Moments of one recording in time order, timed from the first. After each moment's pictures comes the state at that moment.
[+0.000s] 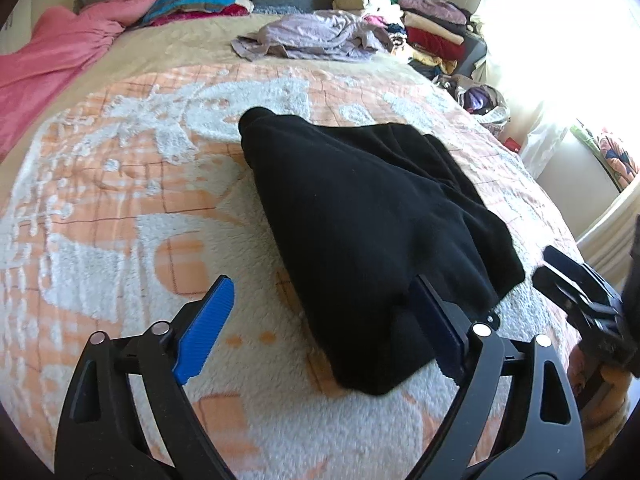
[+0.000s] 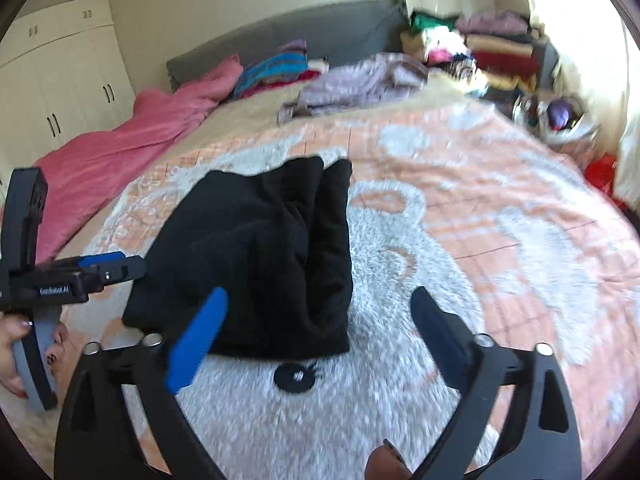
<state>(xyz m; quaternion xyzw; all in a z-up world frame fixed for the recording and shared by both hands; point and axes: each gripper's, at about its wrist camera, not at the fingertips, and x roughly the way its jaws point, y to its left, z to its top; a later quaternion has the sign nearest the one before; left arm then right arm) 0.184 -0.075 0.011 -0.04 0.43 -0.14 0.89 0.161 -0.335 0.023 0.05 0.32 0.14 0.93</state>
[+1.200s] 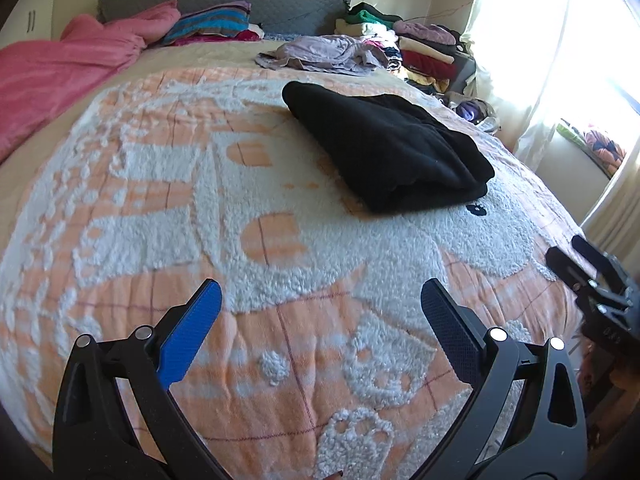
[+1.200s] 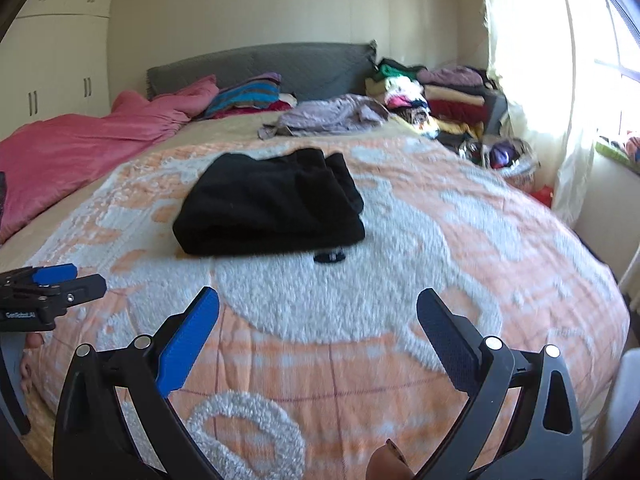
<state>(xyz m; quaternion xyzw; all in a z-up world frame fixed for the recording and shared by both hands) 0.041 -0.028 -0.024 -0.05 0.37 -0.13 0.92 0.024 -0.279 -0.009 0.00 0.26 0.03 0.96</state>
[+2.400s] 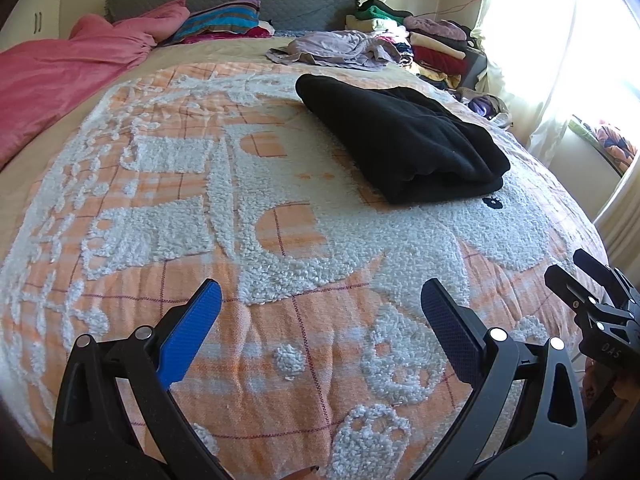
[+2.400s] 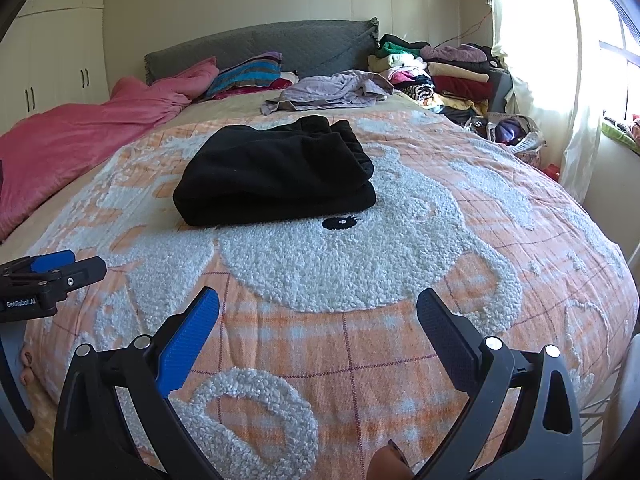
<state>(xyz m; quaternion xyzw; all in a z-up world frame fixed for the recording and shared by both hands) 0.041 -0.026 -0.029 -0.03 0.38 -0.11 0.92 0.031 -0.274 -0.027 0.00 0.30 0.04 0.95</state>
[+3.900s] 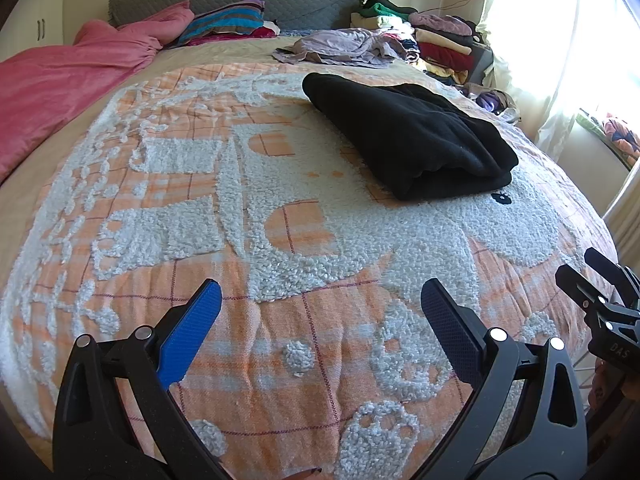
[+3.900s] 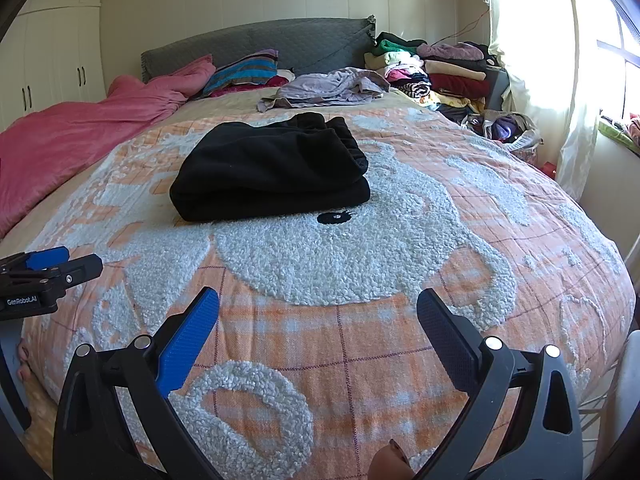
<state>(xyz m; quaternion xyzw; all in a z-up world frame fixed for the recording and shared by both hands) 0.041 -0.025 -0.029 -0.02 0.39 -0.10 0.92 0.025 -0.276 -0.027 0.00 0.31 0.04 0.95</state>
